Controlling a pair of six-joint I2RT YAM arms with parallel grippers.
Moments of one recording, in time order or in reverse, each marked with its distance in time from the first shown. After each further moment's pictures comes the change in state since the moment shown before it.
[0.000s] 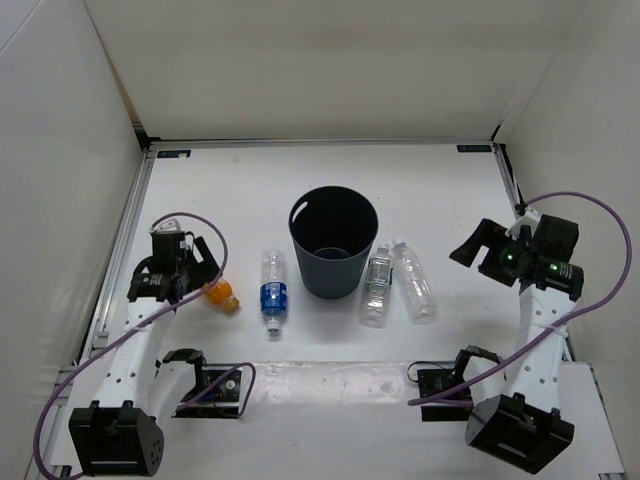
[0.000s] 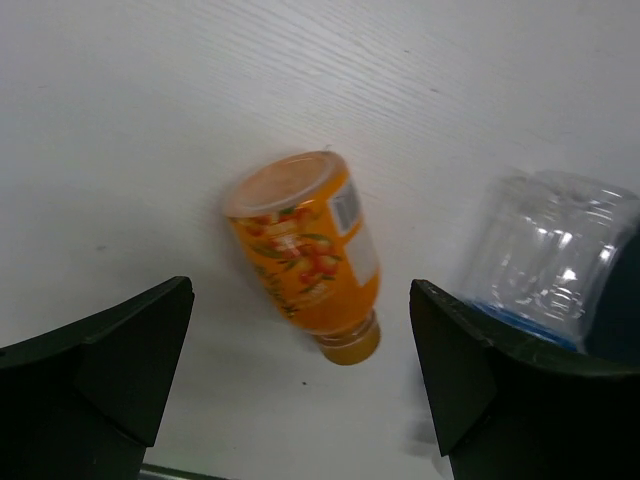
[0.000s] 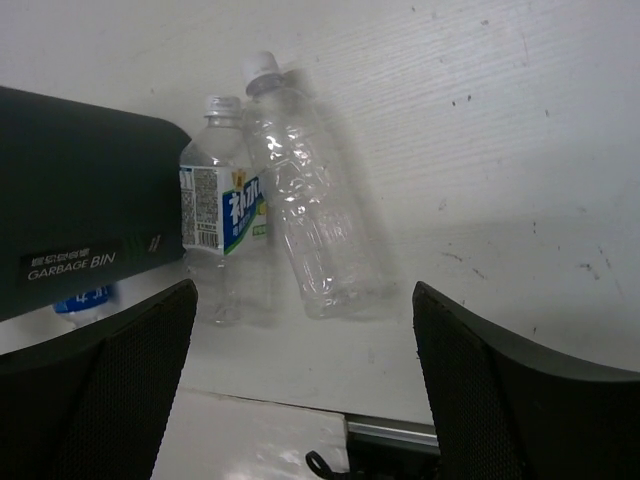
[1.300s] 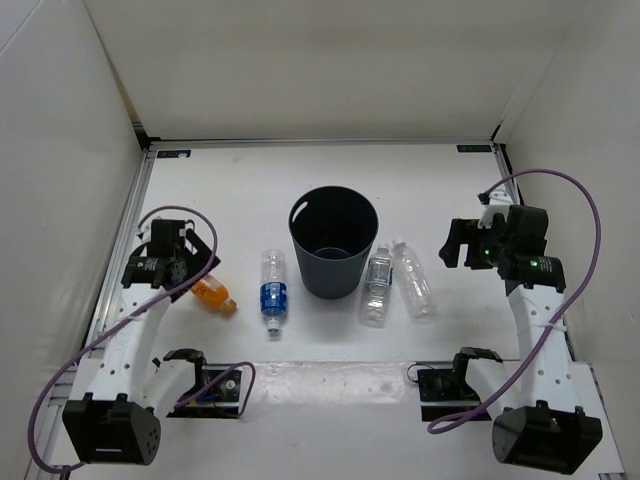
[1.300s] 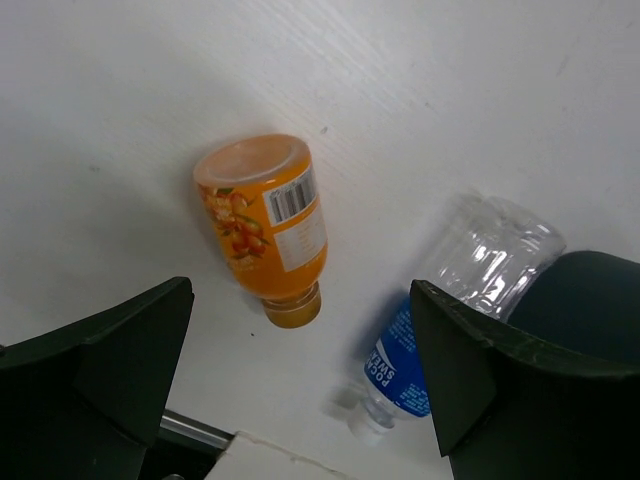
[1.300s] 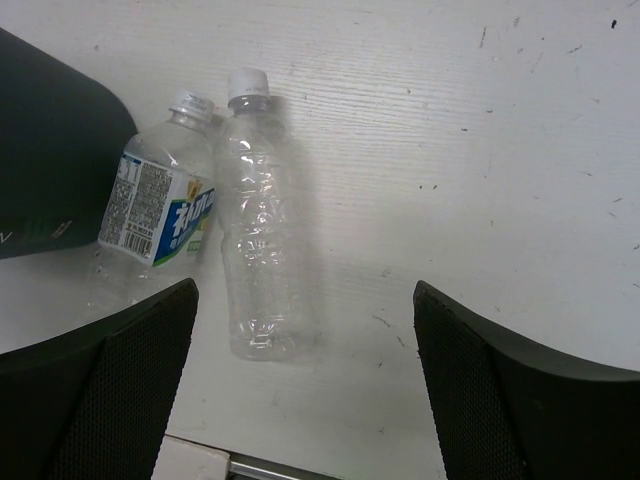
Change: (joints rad) left arm -0.030 0.059 0.195 -0.203 -0.029 -0.268; right arm 0.253 -0.002 -0.043 0.156 0.190 -0.184
